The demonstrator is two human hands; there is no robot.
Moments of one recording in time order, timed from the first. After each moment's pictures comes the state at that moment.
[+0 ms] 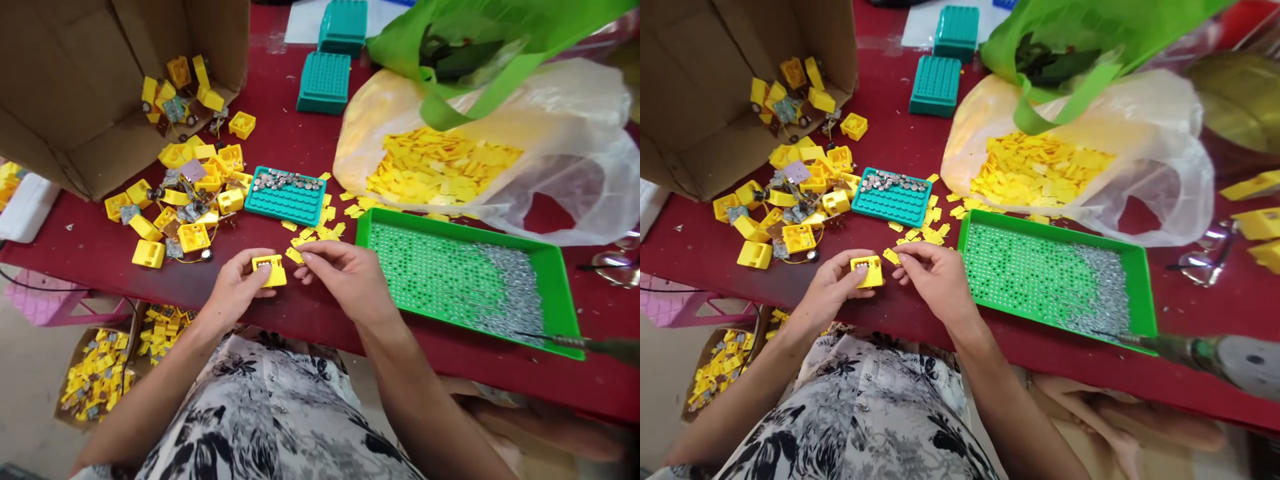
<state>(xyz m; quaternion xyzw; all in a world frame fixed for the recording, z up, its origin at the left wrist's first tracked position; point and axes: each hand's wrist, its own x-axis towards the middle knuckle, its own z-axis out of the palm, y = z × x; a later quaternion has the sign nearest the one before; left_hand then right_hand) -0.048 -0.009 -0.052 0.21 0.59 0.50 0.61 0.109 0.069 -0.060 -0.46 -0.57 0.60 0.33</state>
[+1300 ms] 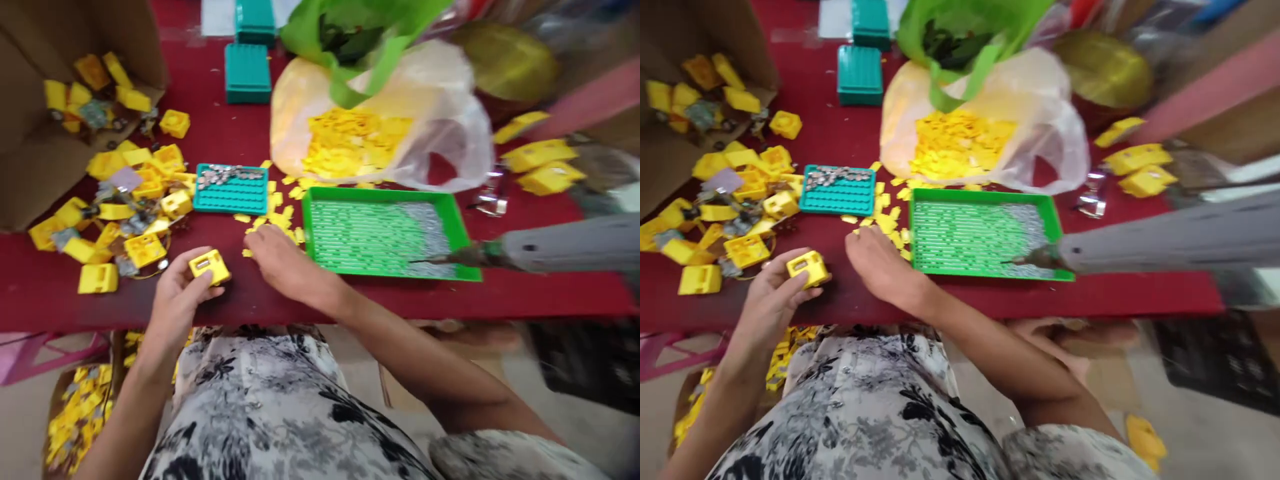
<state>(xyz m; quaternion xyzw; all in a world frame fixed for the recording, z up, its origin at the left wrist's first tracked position) -0.066 -0.015 -0.046 0.21 0.60 0.52 0.57 0.105 0.078 -0.068 -0.36 -0.92 0.15 0.10</state>
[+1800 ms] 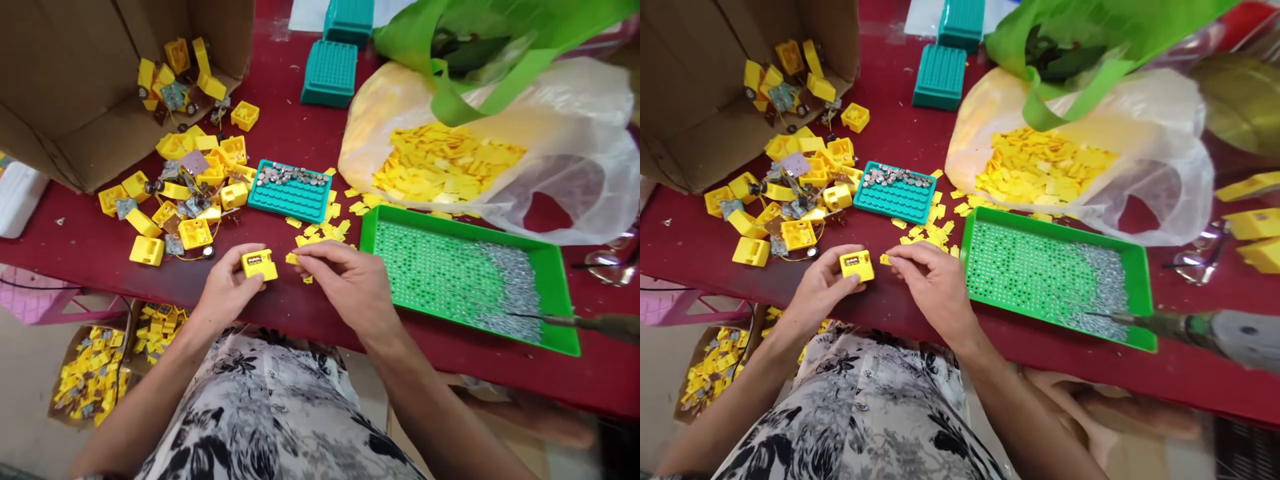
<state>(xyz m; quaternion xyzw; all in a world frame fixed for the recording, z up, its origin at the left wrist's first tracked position) -0.060 -0.018 -0.053 0.24 0.59 0.51 0.57 0.105 0.057 -0.055 -0.43 -0.72 0.43 0.34</state>
